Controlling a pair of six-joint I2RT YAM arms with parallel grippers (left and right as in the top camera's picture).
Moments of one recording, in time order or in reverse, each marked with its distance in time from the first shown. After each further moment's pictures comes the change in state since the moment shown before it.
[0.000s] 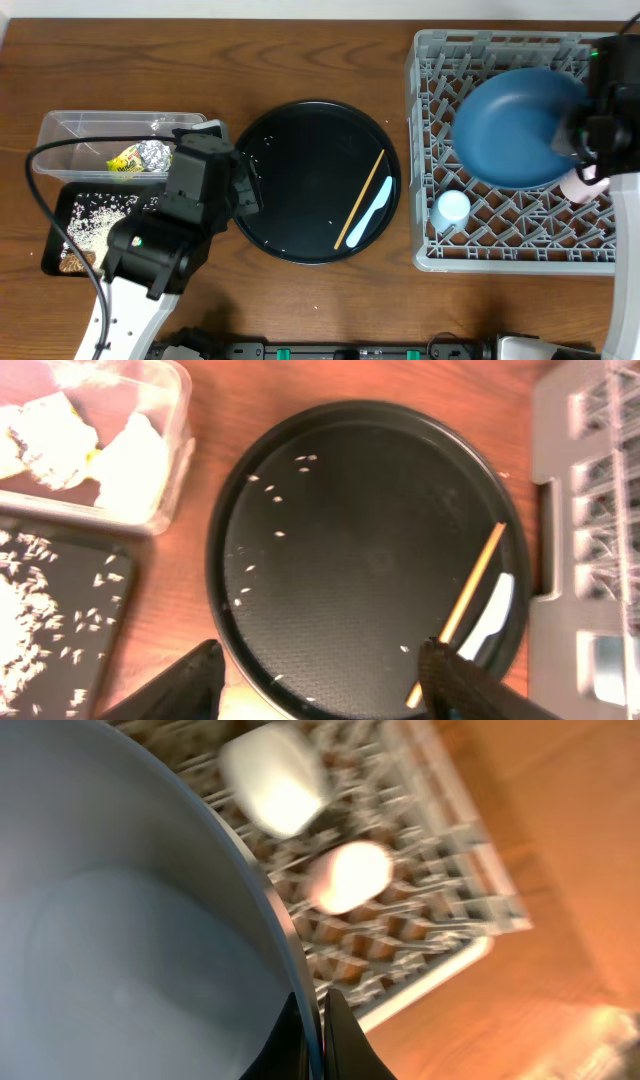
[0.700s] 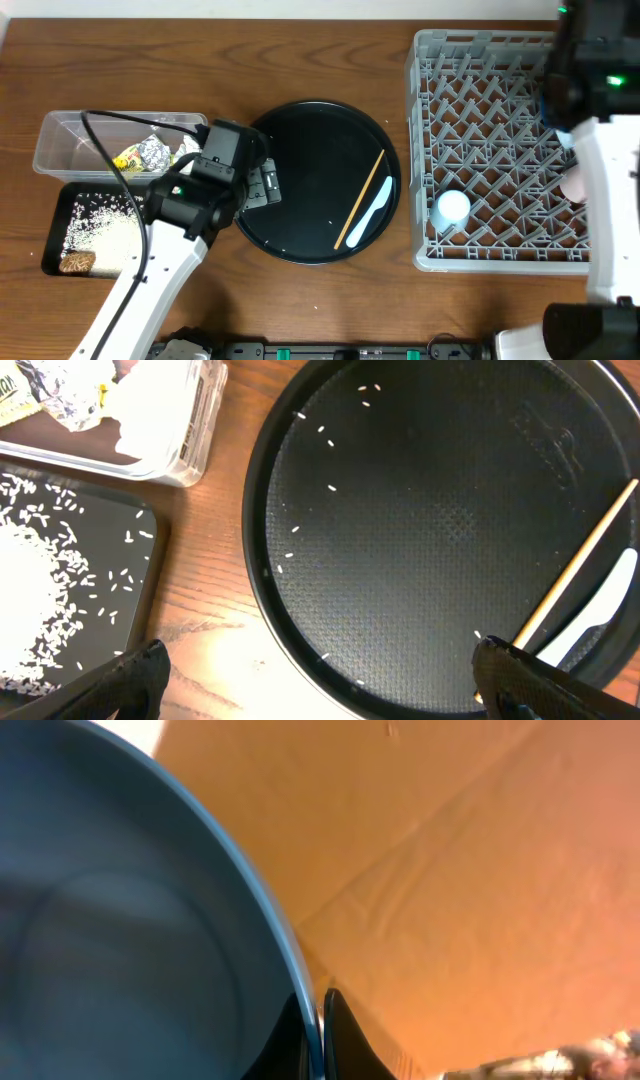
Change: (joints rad) left arm 0.000 0.195 -0.001 -0.049 -0.052 0.003; right arm 0.092 0.199 0.010 0.431 0.737 -0.135
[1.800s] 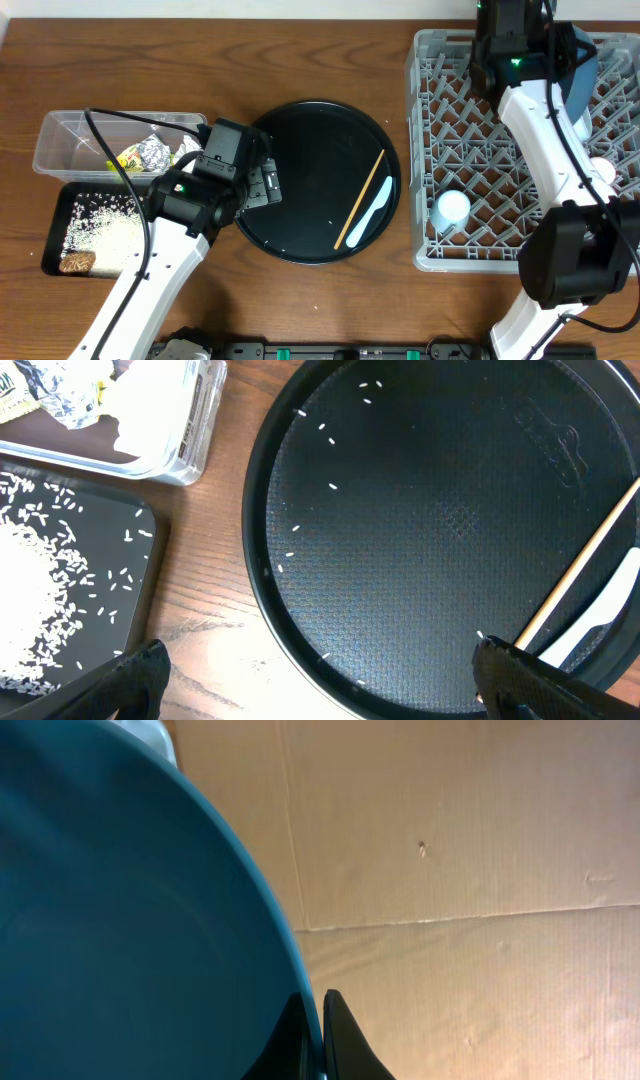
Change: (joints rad) left arm 0.000 0.008 0.000 0.000 0.000 0.000; right arm 0.081 0.263 -0.102 0.465 0.184 -0.759
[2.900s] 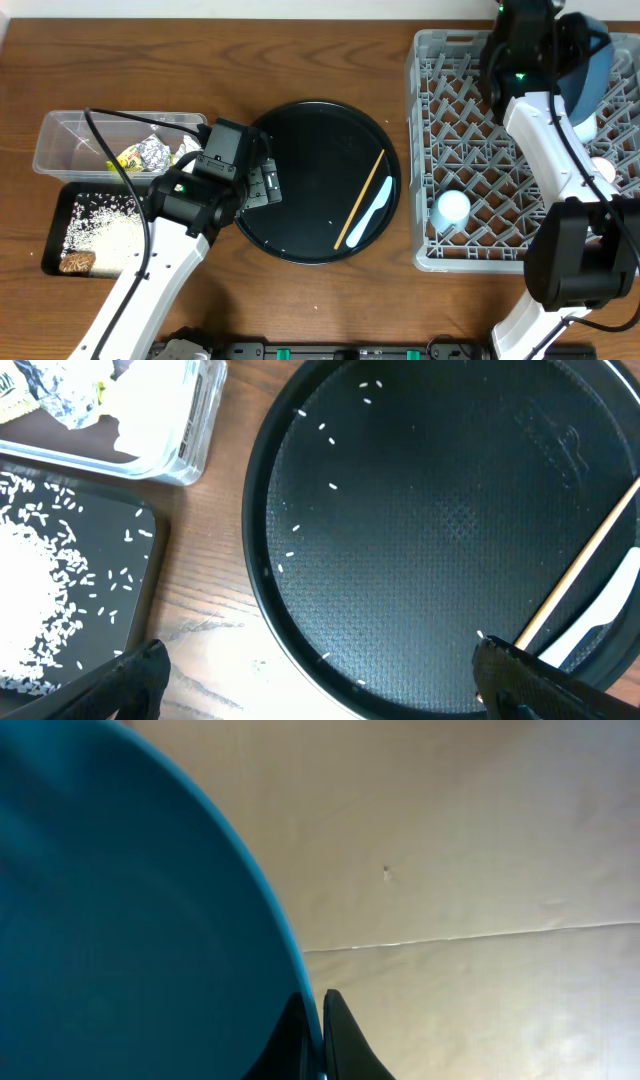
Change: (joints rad) left arm 0.000 0.000 0.000 0.000 0.000 0.000; right arm -0.034 -0.015 -0.124 0.567 -0.004 -0.486
